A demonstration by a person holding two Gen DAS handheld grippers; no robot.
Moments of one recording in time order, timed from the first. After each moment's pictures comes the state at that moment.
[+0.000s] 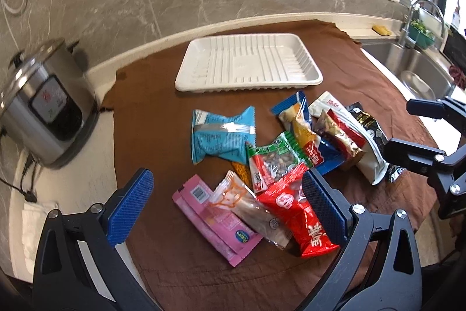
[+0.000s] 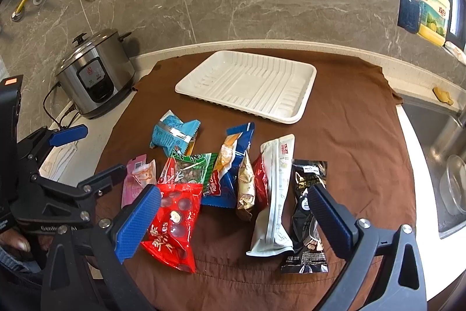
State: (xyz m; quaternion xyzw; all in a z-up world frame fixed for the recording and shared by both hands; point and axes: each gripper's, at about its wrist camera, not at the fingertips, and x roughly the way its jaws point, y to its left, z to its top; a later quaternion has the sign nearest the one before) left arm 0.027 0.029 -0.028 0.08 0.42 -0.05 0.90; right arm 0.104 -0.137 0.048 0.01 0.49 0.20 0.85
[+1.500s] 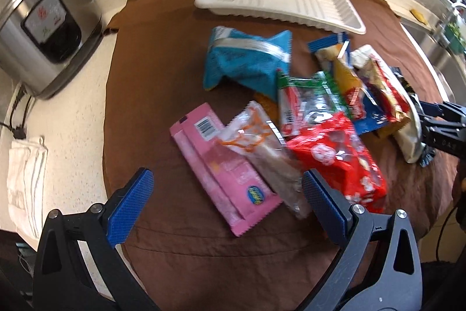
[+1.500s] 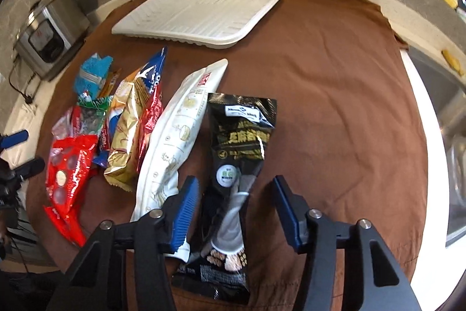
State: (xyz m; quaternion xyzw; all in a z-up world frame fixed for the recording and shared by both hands) left arm 0.045 0.055 -0.099 0.02 0.55 0.02 0.84; right arm 0.155 -0.191 -0.058 -0.04 0.59 0.18 0.78
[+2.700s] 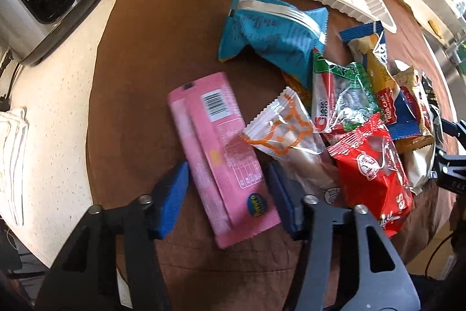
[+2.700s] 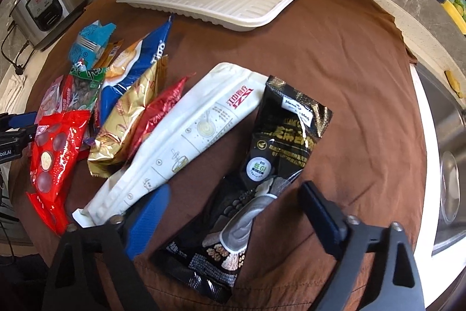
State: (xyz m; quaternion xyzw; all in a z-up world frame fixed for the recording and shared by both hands) left arm 0.096 0.110 -0.154 -0.03 0.59 0.03 0.81; right arm 0.147 -0.167 -0.063 -0.09 0.61 0.18 0.77
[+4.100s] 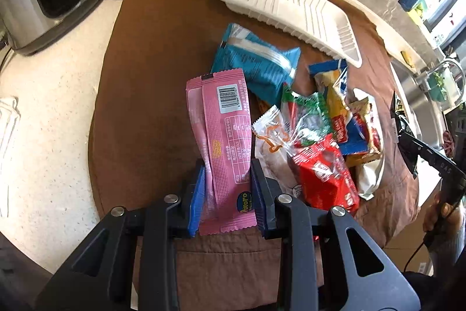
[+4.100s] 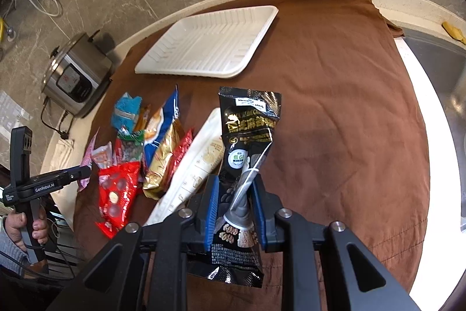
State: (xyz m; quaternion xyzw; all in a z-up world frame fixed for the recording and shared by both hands) left arm 0.060 0.125 -0.098 -0.12 0.55 -0.02 0.82; right arm 0.156 -0.233 -0.022 0.11 0.58 0.23 0.78
